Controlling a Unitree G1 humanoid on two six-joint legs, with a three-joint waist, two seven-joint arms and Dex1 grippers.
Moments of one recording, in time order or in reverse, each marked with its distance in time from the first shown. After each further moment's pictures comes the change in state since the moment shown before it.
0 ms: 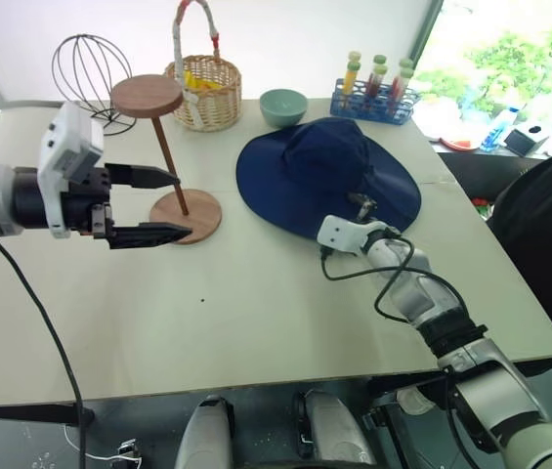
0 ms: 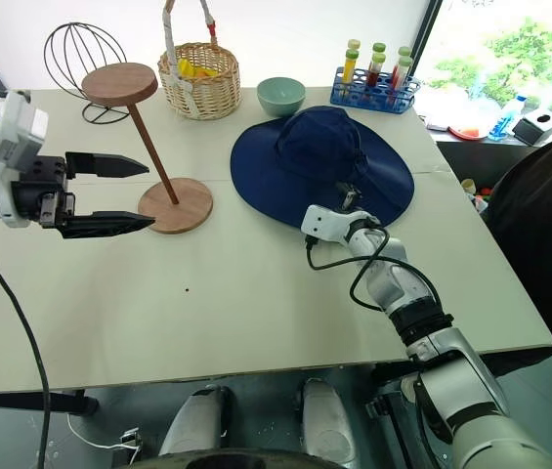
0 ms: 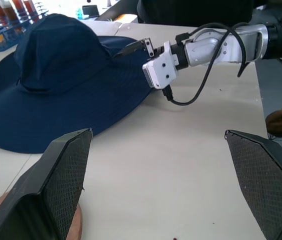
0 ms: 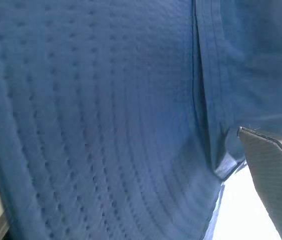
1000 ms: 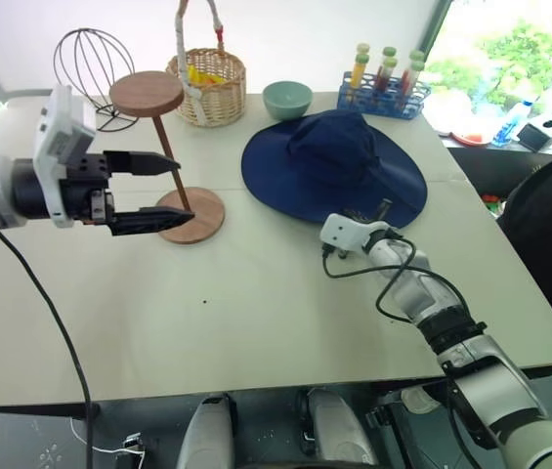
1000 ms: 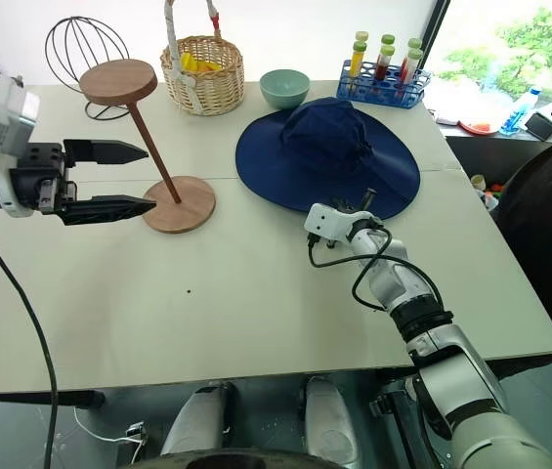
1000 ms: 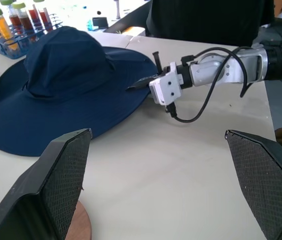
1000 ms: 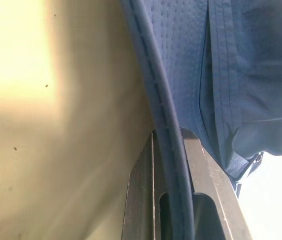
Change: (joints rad) left arm -0.052 -0.054 0.010 0.034 -0.004 0.019 0.014; right arm 0.033 -0.012 -0.042 -0.018 0.058 -0.024 -0.013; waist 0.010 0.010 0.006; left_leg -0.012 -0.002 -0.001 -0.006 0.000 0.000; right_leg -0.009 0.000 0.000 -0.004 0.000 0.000
